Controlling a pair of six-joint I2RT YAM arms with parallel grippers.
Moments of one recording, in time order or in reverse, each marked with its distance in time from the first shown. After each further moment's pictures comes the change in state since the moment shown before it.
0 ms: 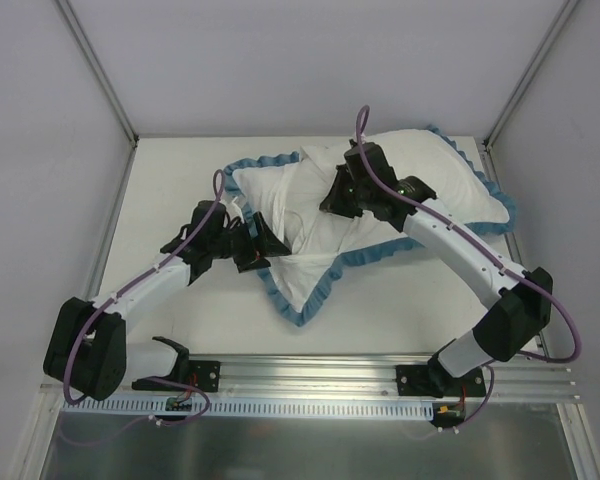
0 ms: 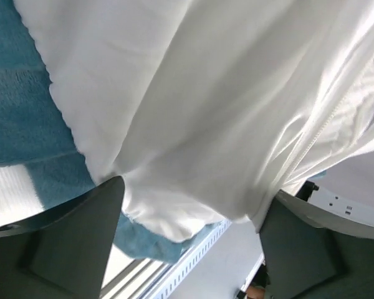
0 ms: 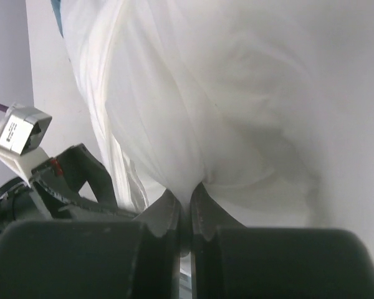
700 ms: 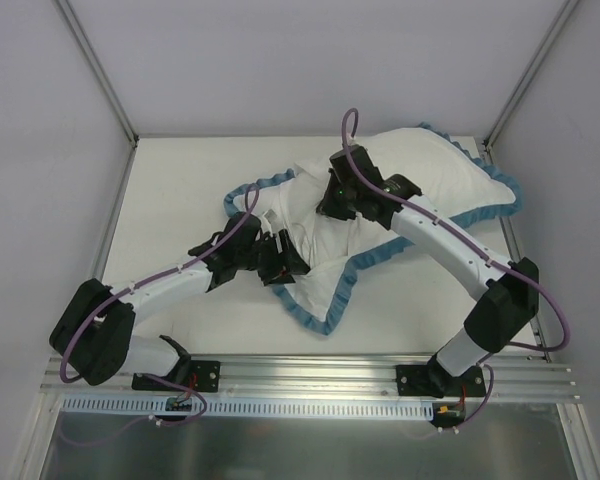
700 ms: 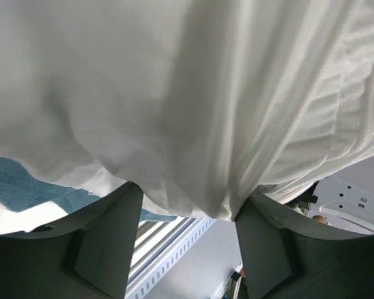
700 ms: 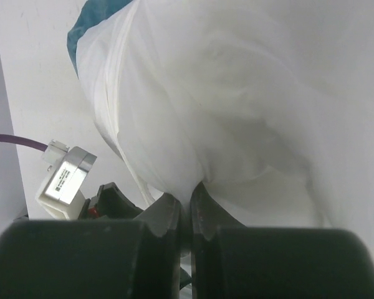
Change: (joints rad) left arm -0.248 0.063 0.014 0.021 -0.114 -0.125; right arm 0.043 0.068 0.048 -0.041 0.097 0.047
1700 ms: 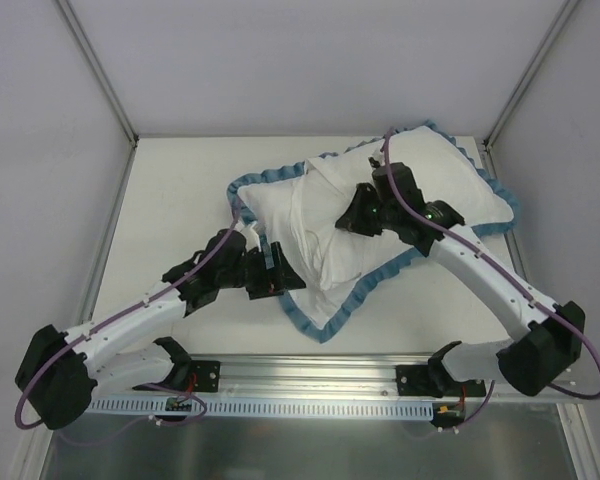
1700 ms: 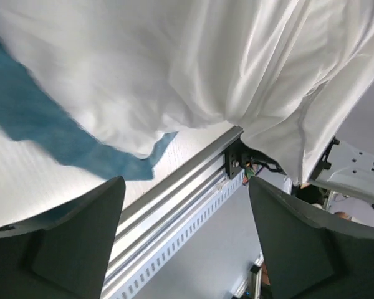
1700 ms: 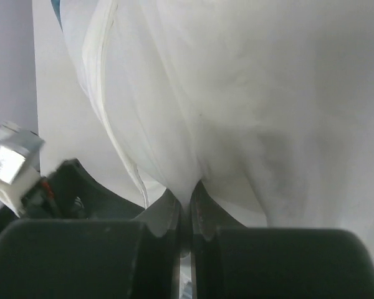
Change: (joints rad) left arm -0.118 -0.256 -0.100 -0.082 -0.133 -0.003; right arm -0.086 -0.220 -0.230 0.060 -0.187 -0.084
